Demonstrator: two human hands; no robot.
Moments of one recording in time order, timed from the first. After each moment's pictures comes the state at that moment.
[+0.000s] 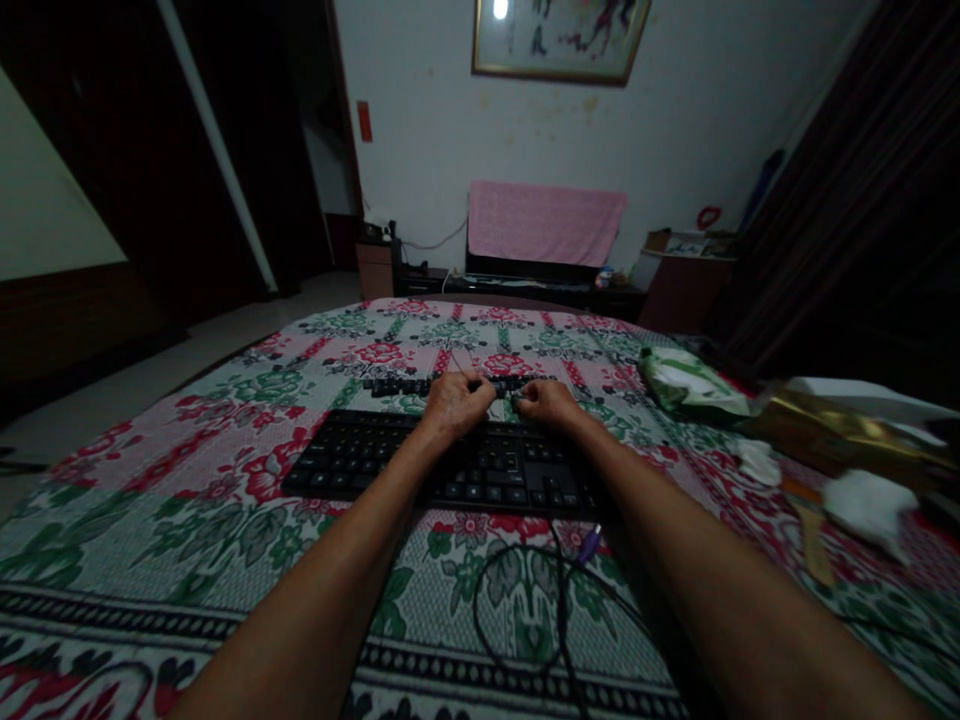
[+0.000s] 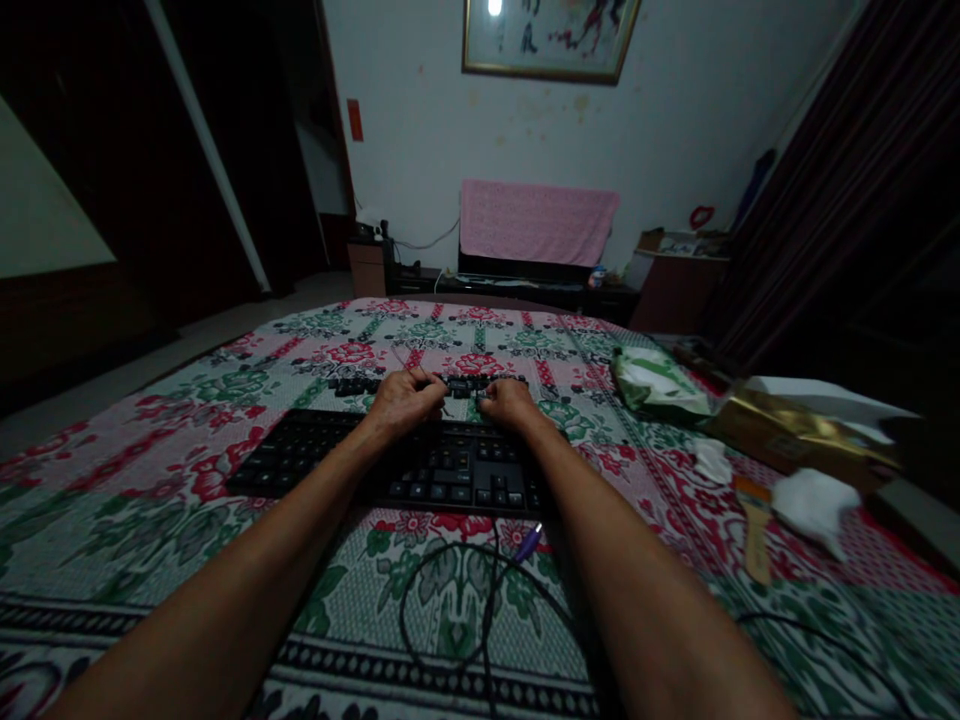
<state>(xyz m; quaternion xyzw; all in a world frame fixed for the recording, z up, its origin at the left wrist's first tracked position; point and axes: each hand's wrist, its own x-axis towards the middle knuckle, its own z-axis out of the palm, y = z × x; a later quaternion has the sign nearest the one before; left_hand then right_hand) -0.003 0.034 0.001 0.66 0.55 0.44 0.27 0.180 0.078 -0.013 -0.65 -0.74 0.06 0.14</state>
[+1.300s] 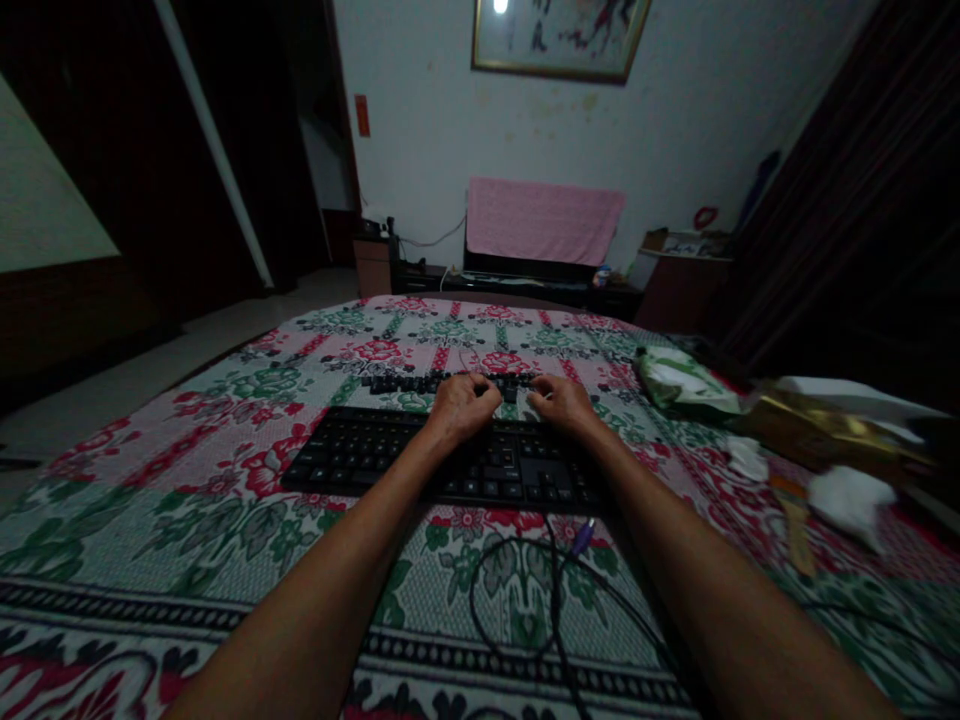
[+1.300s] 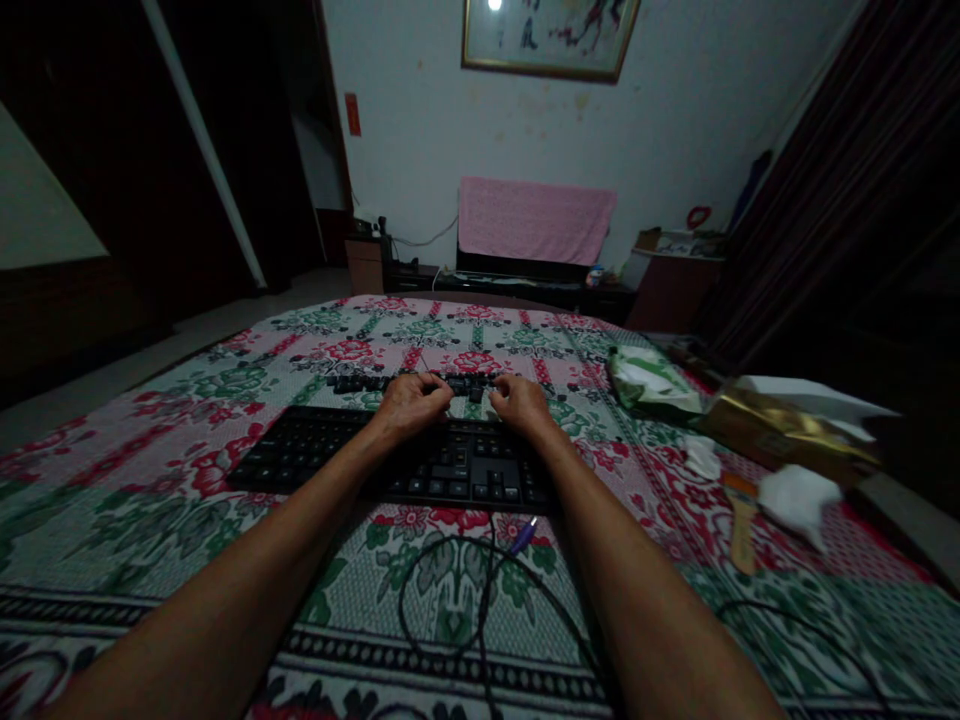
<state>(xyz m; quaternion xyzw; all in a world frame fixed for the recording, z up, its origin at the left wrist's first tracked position) 0.007 0.018 0.012 0.68 0.55 0.40 0.25 0.196 0.057 -0.009 -0.63 -0.73 0.05 0.25</state>
